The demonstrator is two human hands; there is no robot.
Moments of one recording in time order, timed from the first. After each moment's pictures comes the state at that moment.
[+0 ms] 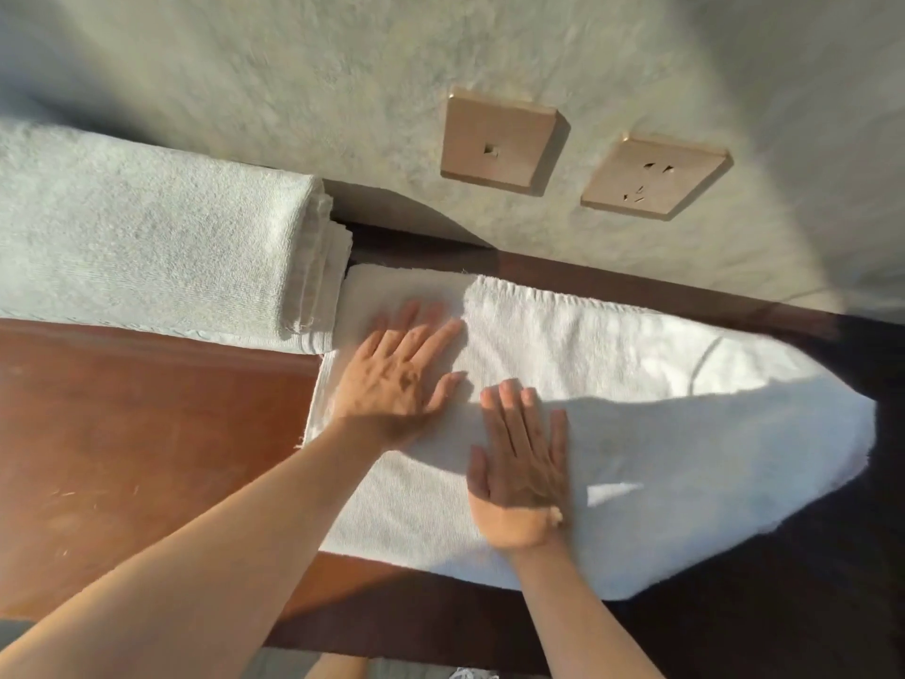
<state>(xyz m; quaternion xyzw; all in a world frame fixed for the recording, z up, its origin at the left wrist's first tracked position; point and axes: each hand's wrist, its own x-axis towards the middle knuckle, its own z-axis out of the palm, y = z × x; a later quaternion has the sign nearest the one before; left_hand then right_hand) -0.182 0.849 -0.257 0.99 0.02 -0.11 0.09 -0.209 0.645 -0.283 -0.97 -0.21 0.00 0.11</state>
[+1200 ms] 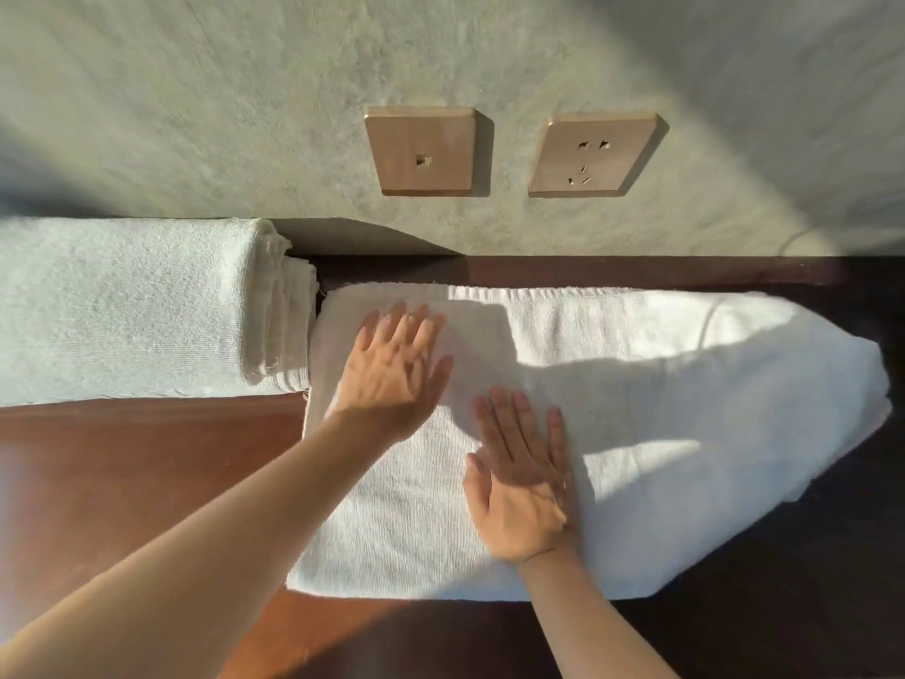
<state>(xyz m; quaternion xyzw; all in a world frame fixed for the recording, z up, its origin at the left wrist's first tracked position) -0.146 0.842 -0.232 0.99 -0.01 -0.10 0.11 -0.213 0.643 -0.281 -0.97 -0.21 -0.03 0.11</state>
